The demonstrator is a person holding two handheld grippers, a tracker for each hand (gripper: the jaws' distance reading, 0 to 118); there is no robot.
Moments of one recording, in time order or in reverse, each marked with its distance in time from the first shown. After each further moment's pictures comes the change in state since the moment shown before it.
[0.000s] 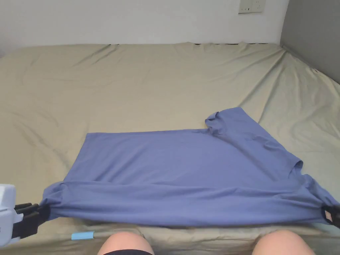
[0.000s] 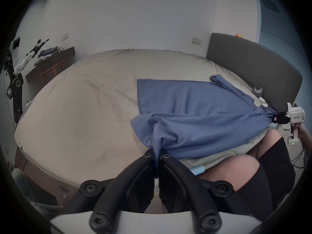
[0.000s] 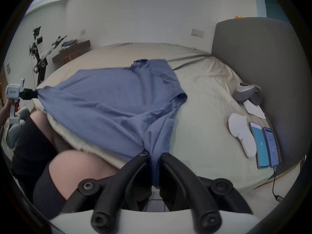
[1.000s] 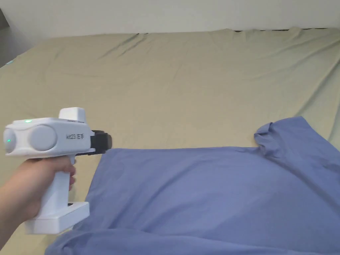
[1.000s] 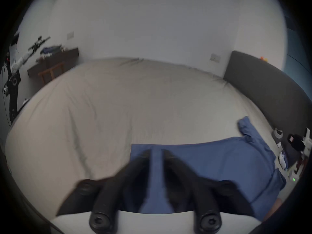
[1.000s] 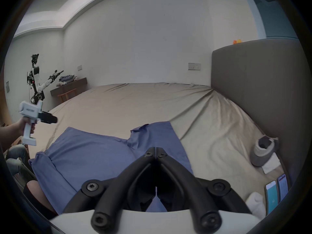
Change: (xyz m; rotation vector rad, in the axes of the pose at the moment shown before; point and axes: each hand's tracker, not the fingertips) left arm -0.034 0.221 -0.223 0.015 0.068 0.177; right arm 0.008 0.189 -0.100 0.359 0.011 -0.101
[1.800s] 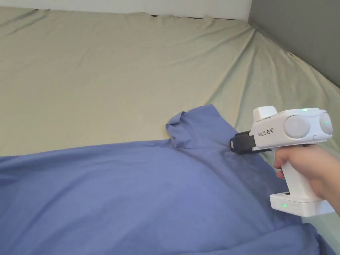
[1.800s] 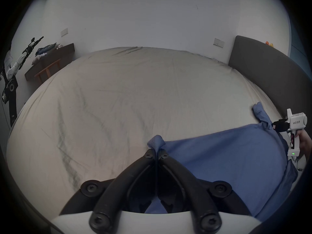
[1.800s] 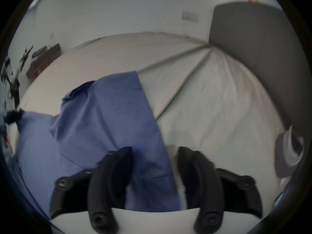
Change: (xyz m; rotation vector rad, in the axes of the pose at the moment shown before) left arm 0.015 -0.034 -0.010 -0.019 0.026 -0.090; right arm 0.086 -0.032 -0.181 -0.417 -0.083 -0.118
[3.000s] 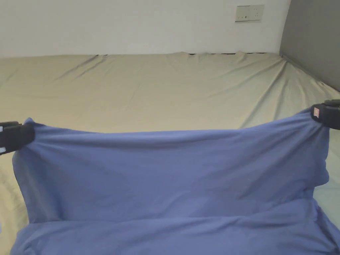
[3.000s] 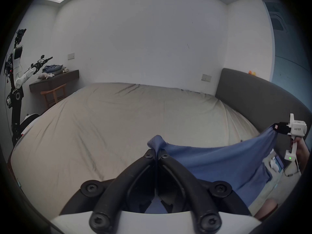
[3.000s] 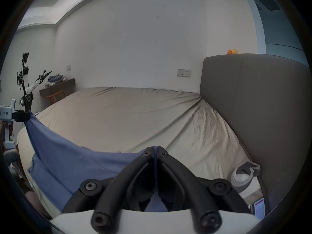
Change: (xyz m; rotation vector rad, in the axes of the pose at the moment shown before) left arm -0.019 0.029 0.158 0.274 -0.062 0.005; right arm -0.017 0.009 0.223 0.419 -0.037 0.131
